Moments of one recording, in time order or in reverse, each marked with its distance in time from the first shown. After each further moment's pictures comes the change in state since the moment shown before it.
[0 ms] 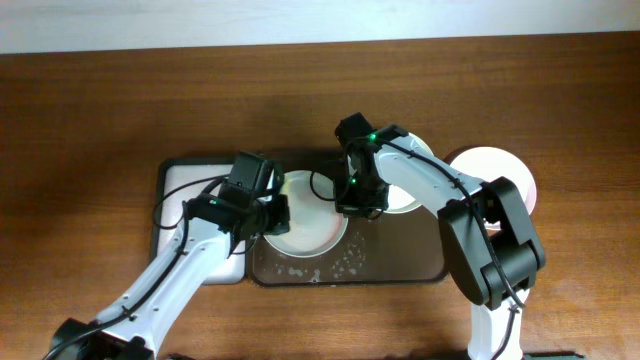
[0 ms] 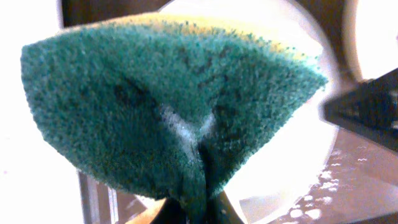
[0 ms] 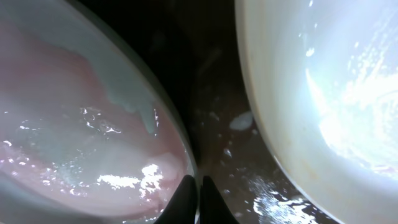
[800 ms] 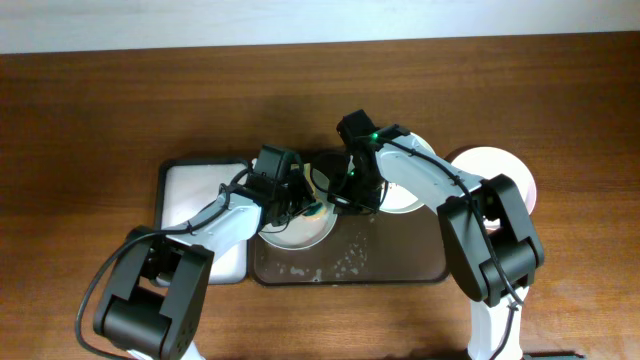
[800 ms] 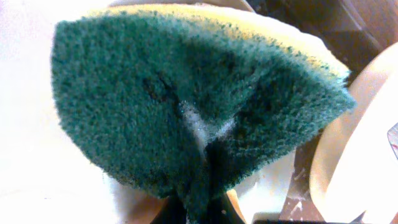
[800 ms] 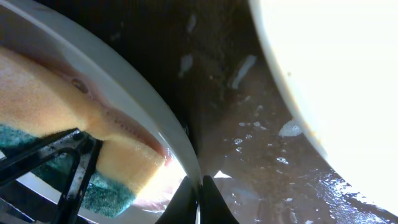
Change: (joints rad) left arm -0.023 0.356 0.016 0.455 0.160 -0.463; right arm -0.010 0.011 0.000 0.081 -0.143 0.297
